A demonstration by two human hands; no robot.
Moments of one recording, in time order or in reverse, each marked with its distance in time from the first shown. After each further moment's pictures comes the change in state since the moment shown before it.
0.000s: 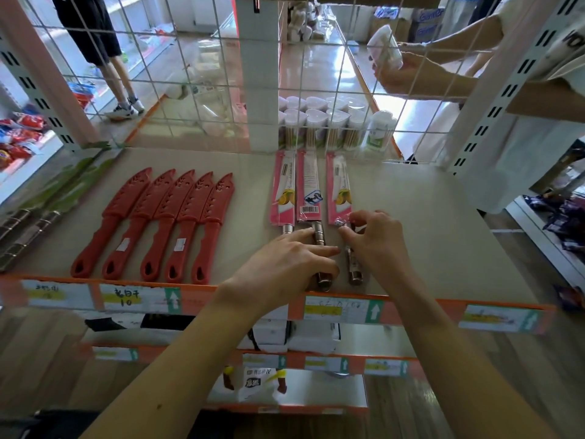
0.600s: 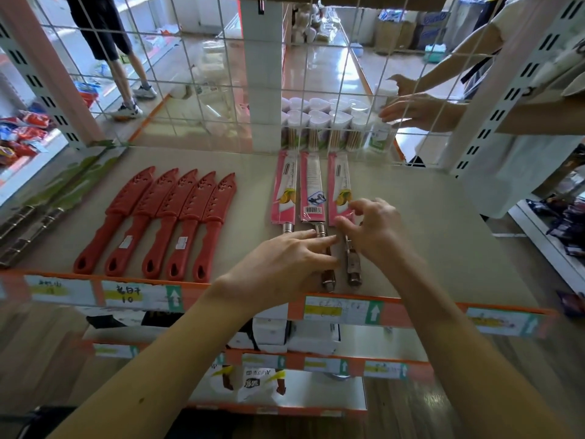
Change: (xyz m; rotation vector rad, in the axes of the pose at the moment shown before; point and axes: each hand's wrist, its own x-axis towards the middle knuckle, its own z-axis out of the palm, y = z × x) left_hand -0.009 0.002 -0.009 0.007 0.120 0.033; right_hand 0.015 -0.011 -0.010 -0.072 -0.051 -0.051
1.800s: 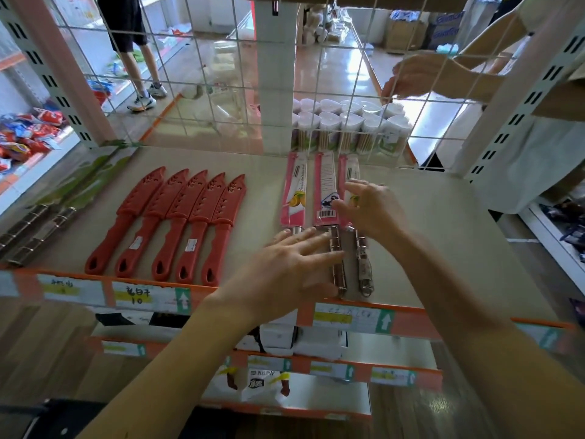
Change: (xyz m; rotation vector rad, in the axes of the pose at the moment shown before) left_hand -0.018 0.009 -0.014 -0.029 -0.090 -0.222; right_hand 0.035 -0.012 0.001 -0.092 -0.073 -0.182
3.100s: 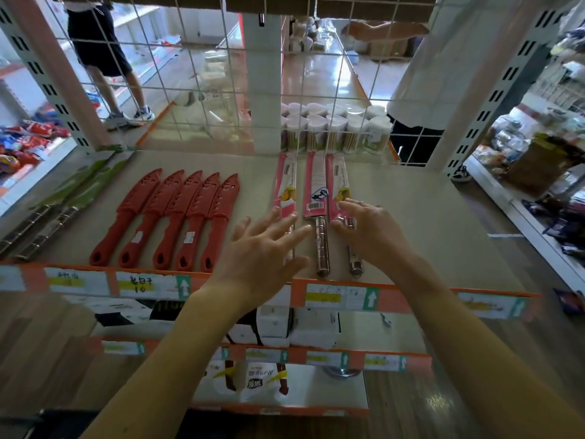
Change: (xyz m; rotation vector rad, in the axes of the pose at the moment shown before) left_hand -0.021 0.008 -0.004 0.091 0.053 -0.260; right_hand -0.065 -0.012 -0.010 -0.017 -0.053 0.034
